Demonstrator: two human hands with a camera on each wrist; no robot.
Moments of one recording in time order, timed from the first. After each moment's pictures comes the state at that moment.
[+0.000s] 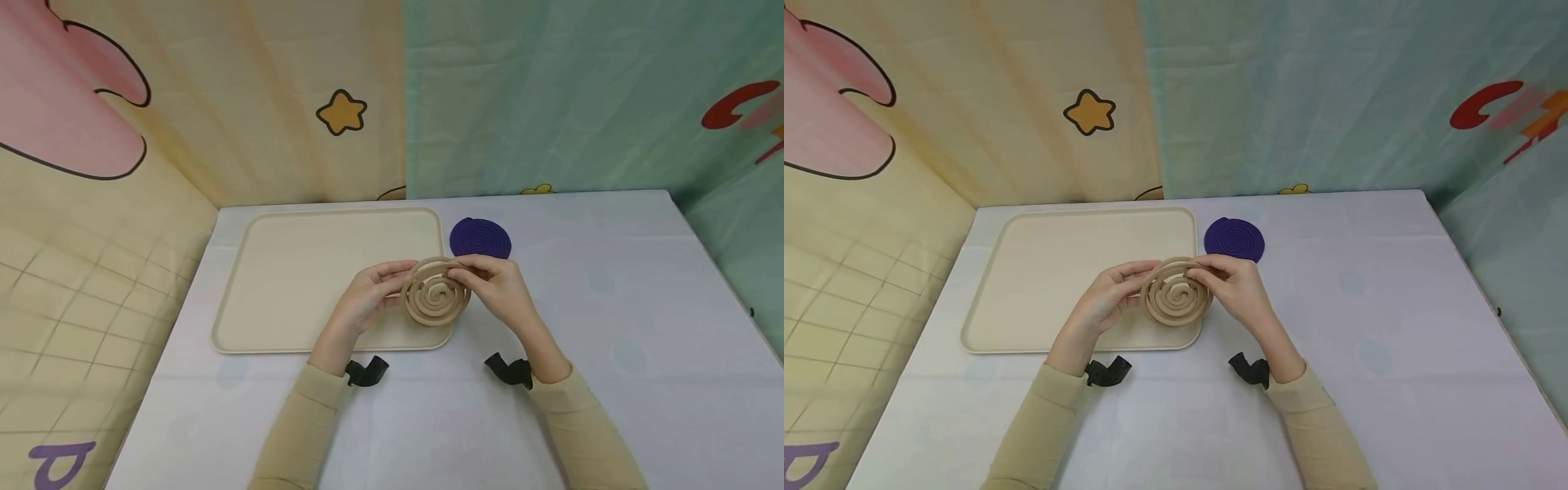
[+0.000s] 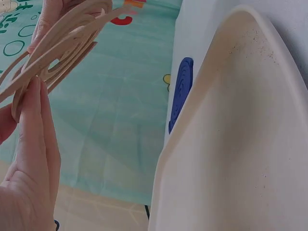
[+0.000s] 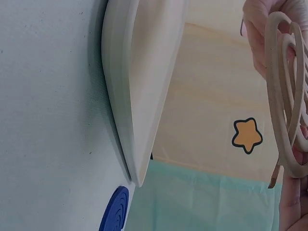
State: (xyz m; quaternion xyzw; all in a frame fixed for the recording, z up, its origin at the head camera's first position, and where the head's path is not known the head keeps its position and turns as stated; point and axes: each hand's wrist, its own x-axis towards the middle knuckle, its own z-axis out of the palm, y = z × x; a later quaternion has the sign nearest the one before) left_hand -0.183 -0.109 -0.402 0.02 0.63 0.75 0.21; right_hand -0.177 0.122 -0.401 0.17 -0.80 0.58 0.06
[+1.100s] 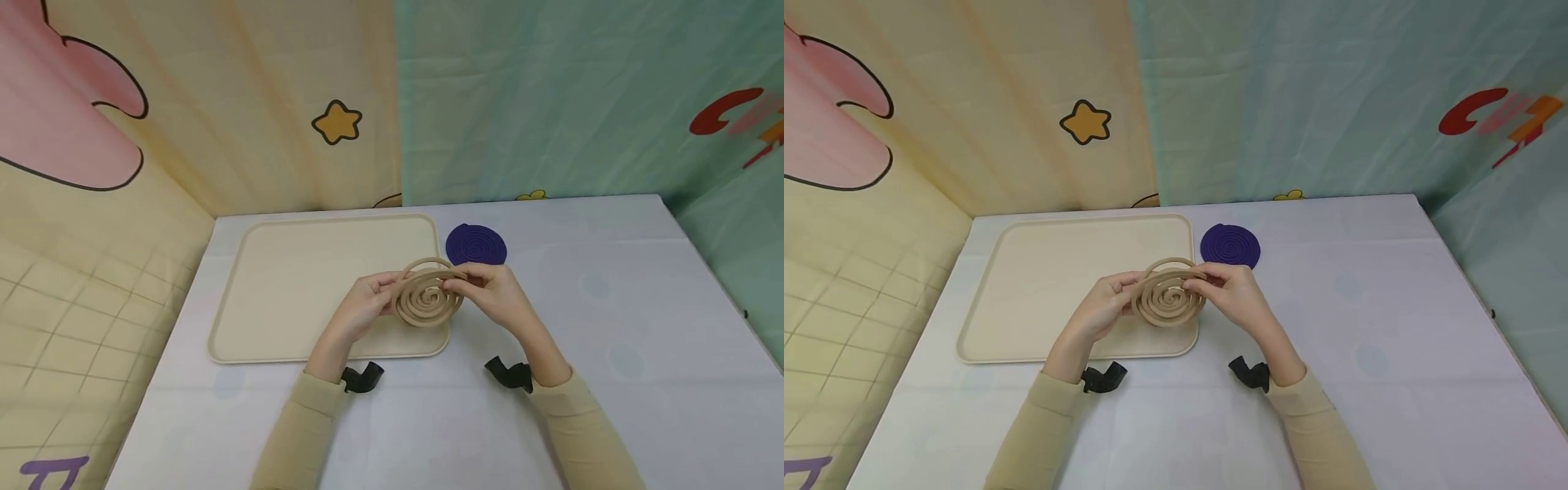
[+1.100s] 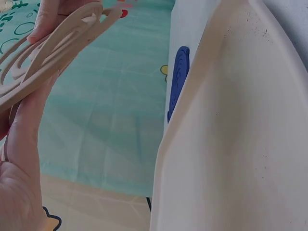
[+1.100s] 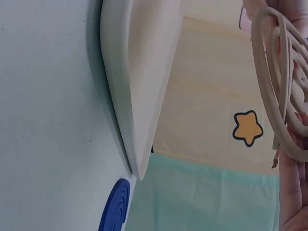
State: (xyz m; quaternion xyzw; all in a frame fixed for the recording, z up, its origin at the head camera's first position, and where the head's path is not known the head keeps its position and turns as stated) left_hand -0.182 -0.110 -0.406 0.06 0.71 0.68 0.20; right_hand -0.177 0.127 -0.400 0.17 -0.81 0.56 -0.01
